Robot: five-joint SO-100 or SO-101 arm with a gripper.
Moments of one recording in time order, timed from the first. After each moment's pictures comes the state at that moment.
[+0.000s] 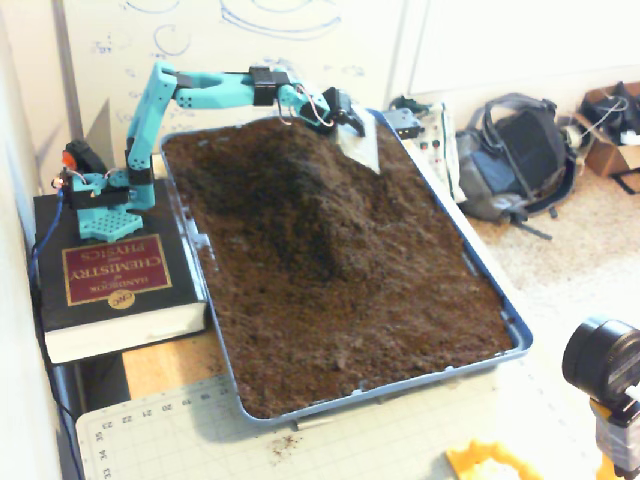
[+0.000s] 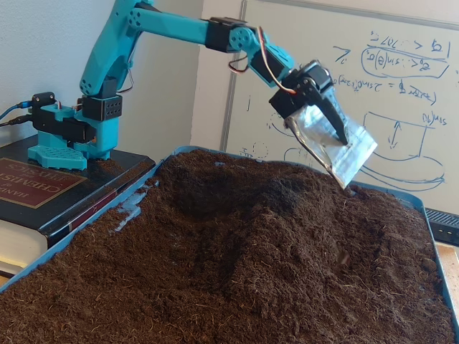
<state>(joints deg) 9.1 69.1 70.8 24.1 13.3</state>
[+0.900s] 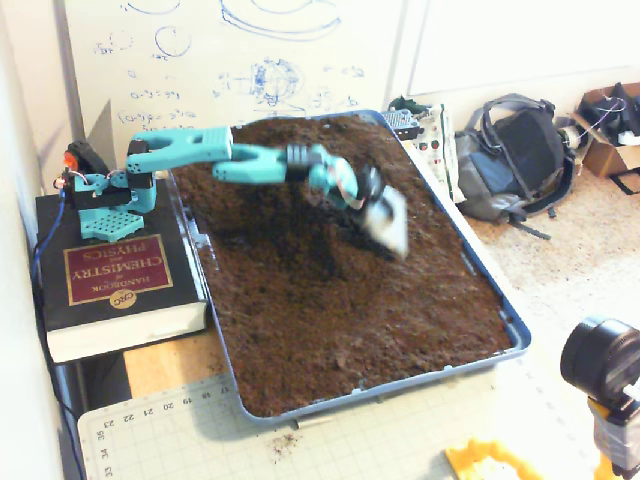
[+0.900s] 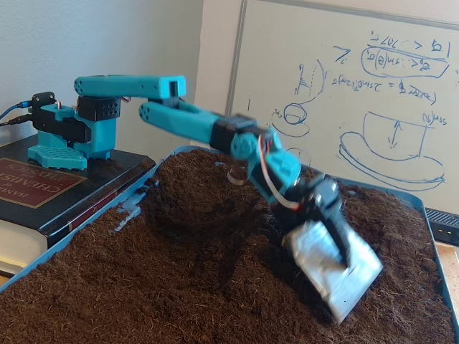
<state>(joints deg) 16.0 7.2 16.6 24.2 1.3</state>
